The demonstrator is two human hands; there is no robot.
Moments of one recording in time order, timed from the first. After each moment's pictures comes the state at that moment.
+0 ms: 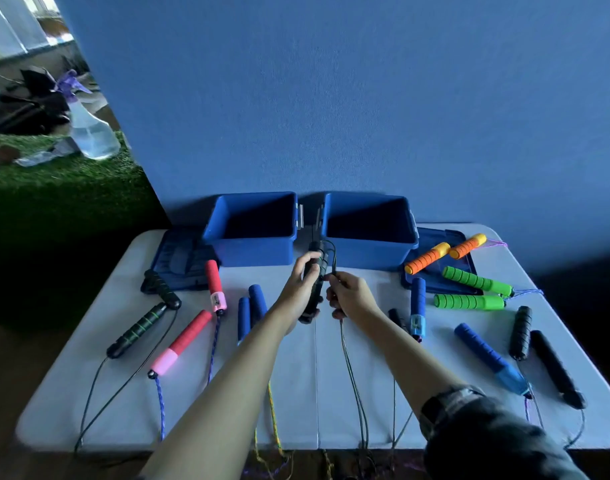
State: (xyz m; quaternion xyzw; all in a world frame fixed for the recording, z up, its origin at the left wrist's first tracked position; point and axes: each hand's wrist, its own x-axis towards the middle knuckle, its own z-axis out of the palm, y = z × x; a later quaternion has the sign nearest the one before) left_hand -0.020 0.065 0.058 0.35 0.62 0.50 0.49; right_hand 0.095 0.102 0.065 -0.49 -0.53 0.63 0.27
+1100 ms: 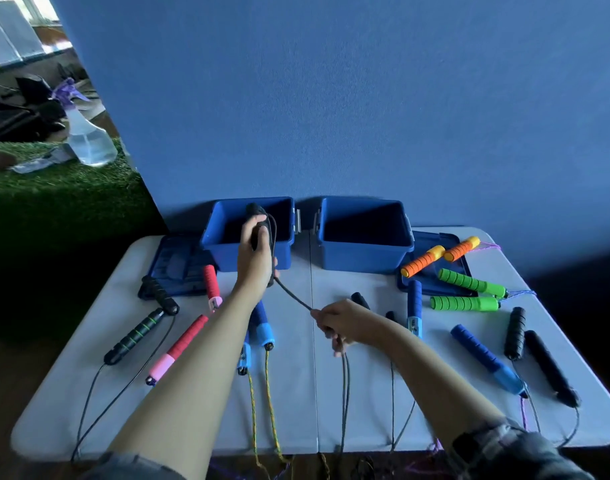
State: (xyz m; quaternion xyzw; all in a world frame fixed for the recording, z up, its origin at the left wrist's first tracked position) left_hand -0.075 0.079 0.100 0.33 0.66 0.62 0.25; right_hand 0.118 0.080 0.085 -0.43 -0.73 0.53 -0.01
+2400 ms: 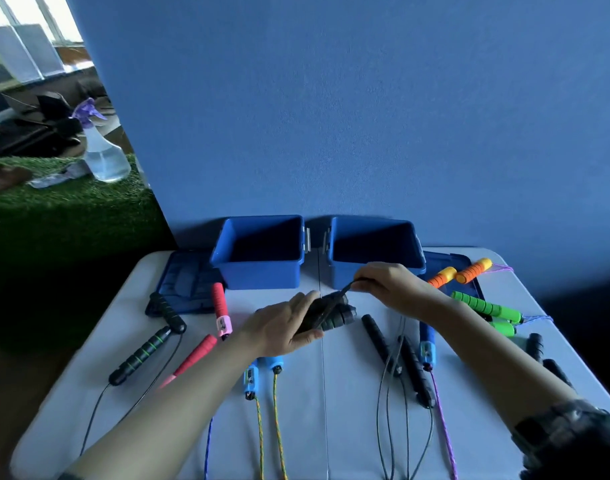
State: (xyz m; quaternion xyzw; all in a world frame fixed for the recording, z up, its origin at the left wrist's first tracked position) left_hand -0.088 0.040 0.071 0.80 0.59 0.09 0.07; right_hand 0.139 0.150 0.140 -0.29 -0.92 0.21 0.14
